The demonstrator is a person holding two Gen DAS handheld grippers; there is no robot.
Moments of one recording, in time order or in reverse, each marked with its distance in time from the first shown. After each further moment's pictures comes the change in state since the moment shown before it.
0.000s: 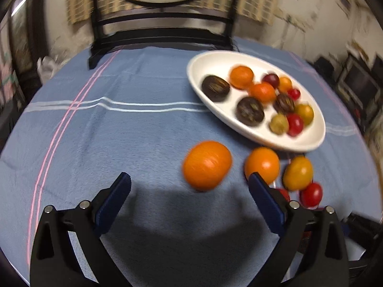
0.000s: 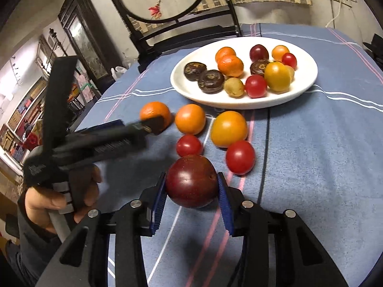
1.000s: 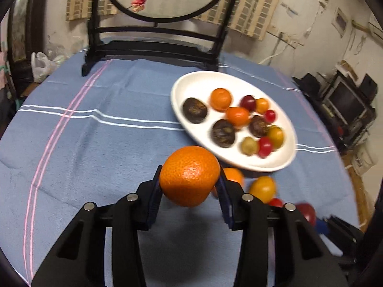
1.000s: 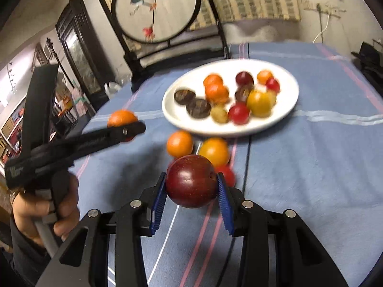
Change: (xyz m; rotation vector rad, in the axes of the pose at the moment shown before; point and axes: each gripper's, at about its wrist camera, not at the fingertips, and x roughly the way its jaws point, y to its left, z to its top) left arm -0.042 -0.002 0.020 -0.099 -0.048 -0.128; right arm -0.031 -0.008 0.015 0.008 -0.125 -0.068
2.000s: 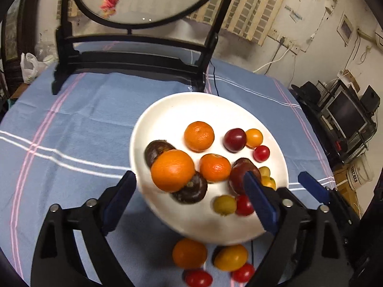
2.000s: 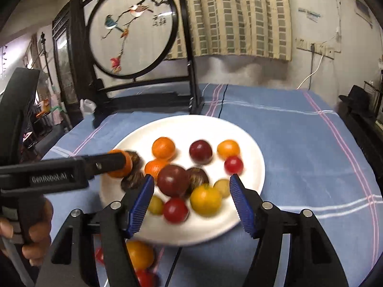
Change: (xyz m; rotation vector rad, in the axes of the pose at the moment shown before) left arm 0.046 -0.031 0.065 -0.045 -0.002 -0.009; right arm 0.036 -0.051 0.085 -0.128 -0.145 -0.159
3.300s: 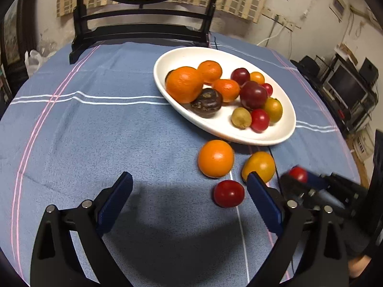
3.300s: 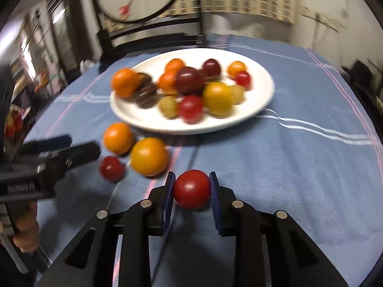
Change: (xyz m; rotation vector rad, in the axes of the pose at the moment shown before) left arm -0.023 0.015 -0.090 0.087 0.082 0.030; right arm -0.014 0.016 -0.073 0.020 0.241 -0.015
